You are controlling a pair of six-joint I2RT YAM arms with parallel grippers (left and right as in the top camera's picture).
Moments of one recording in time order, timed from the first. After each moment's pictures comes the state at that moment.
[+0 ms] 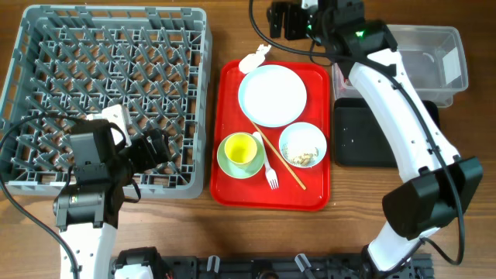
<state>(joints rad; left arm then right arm) 0.09 0.91 0.78 -0.73 0.15 -0.26 0.34 1.87 1.83 -0.57 -0.09 0.20</state>
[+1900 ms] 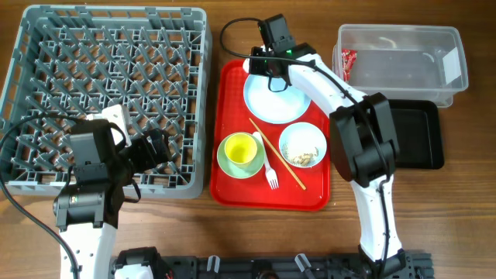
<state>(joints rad) 0.09 0.91 0.78 -0.73 0.15 -0.26 0.42 2.34 1.84 -0.47 -0.06 0.50</state>
